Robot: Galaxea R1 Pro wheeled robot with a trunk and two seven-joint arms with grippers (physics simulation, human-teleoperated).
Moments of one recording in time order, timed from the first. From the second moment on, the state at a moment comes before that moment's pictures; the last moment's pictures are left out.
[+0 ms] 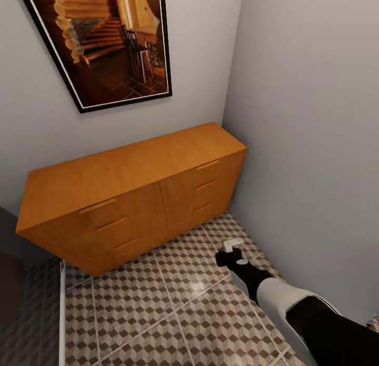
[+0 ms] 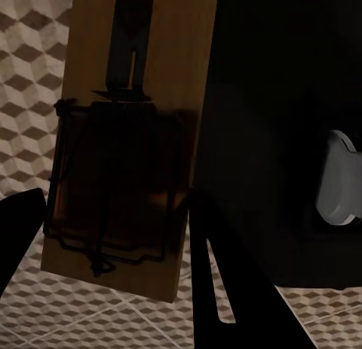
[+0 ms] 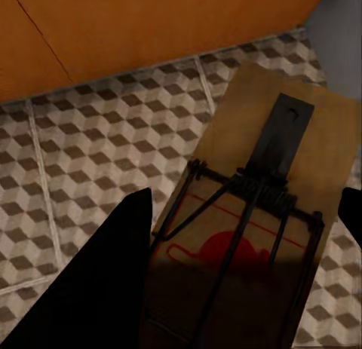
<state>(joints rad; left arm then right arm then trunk) -0.17 0.01 -0.51 0.07 0.45 -0.24 -0.03 -0.95 0.11 0.47 -0.06 -0.27 -0.08 -0.04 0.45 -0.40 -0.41</state>
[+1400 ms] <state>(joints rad) -0.22 0.13 -0.42 -0.67 0.45 0.25 0.34 -0.42 0.06 0.47 -0.02 -0.26 -0.76 -0.01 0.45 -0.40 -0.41</state>
